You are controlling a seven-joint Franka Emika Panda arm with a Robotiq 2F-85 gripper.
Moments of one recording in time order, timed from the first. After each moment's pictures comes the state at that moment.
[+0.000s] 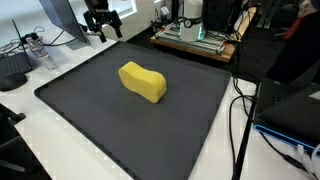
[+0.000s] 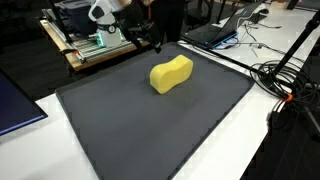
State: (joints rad) arm -0.18 0.15 -0.15 -2.10 0.59 2.19 0.68
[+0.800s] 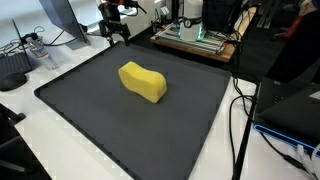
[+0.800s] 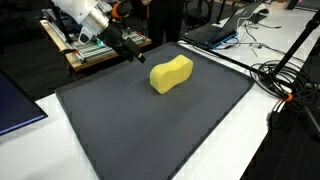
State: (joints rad) arm -0.23 0.13 -0.21 -2.34 0.97 2.32 0.28
